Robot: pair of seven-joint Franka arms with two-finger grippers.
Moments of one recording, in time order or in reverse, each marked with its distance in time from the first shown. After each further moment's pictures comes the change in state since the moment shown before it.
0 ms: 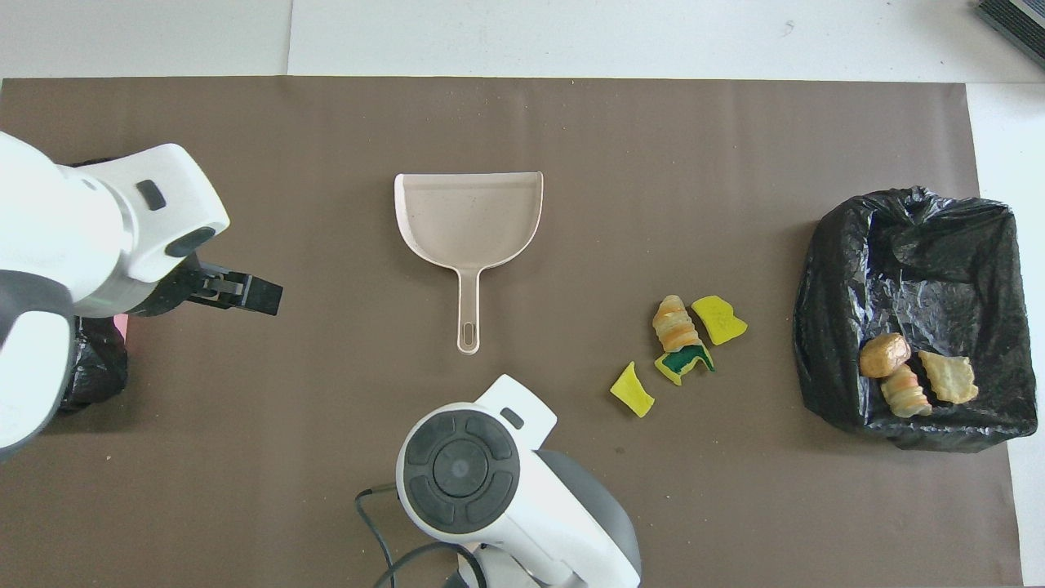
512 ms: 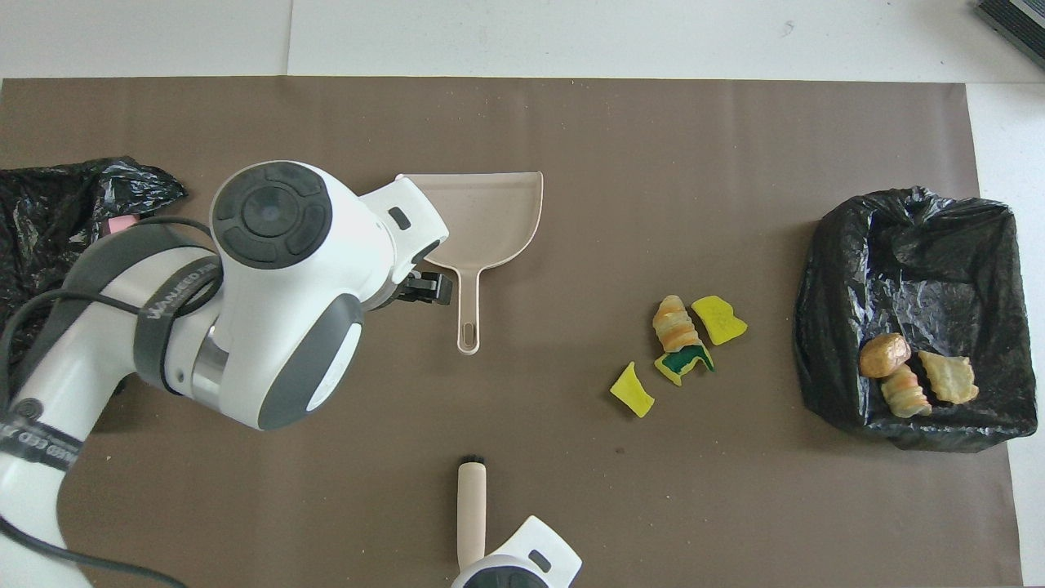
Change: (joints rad) left arm -0.213 0.211 -0.002 -0.057 0.025 0.306 -0.291; right arm 0.121 -0.231 0.000 -0.361 0.201 0.090 0.074
